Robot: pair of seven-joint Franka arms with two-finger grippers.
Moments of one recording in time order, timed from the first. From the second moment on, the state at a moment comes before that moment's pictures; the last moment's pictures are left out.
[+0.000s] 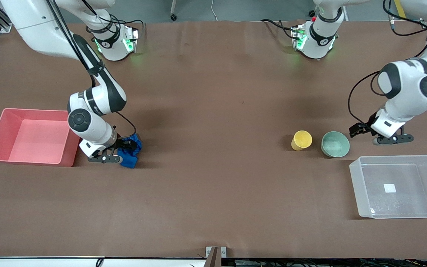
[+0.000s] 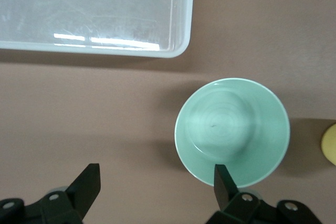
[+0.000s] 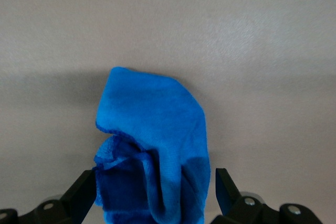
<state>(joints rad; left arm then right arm) 0.08 0.20 0.04 -2.30 -0.01 2.54 0.06 -0.01 0.46 0.23 -2.08 -0.17 2.49 0.35</state>
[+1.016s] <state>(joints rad) 0.08 0.37 0.00 -2.29 -0.01 2.74 0.06 -0.01 0.45 0.23 -2.04 -0.17 2.36 0.36</state>
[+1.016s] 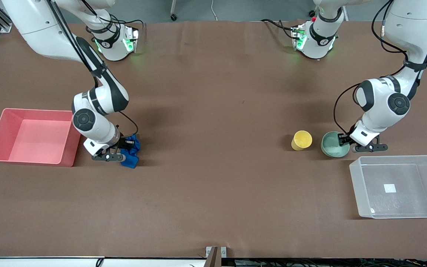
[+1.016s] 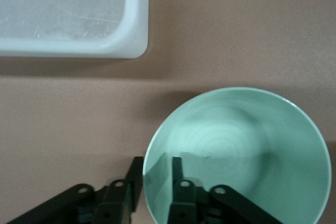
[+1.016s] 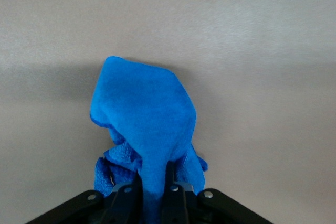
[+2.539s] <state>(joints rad) 0.22 0.69 -0.01 -1.38 -0.01 2.25 0.34 -0.05 0.32 -0.34 -2.06 -0.18 2.27 -0.43</state>
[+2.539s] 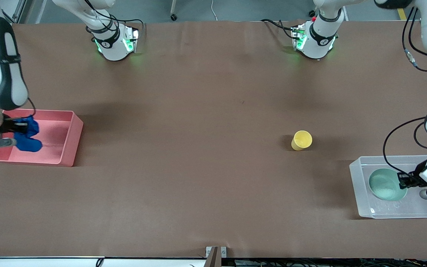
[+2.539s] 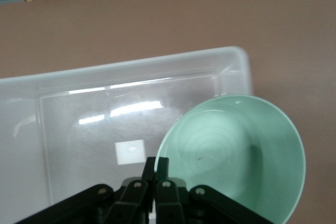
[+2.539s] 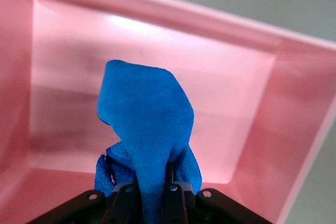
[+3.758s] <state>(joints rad) 0.28 0.76 -0.02 -1.29 -0.01 2.18 0.37 -0.05 0.03 -0.10 -1.81 -0.02 1.80 -0.06</state>
